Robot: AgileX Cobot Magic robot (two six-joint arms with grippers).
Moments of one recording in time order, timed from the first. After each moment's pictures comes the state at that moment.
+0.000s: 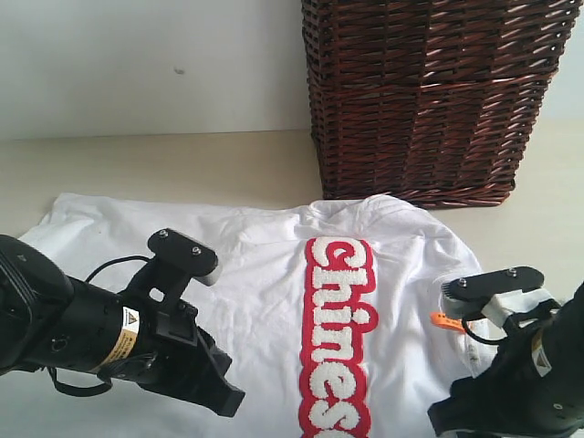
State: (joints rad) left arm -0.70 1.70 -0.63 1.74 -0.18 -1.81; right arm 0.55 1.47 -0.48 -0.08 0.53 0.42
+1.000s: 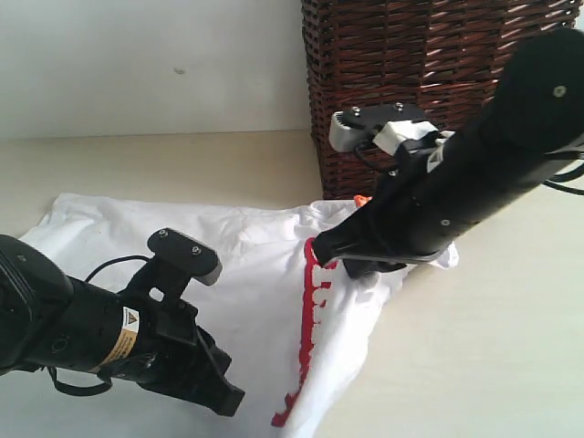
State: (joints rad) left arm -0.70 1.70 -0.63 1.74 -0.18 -1.81; right arm 0.55 1.55 -0.96 0.33 0.64 -0.13
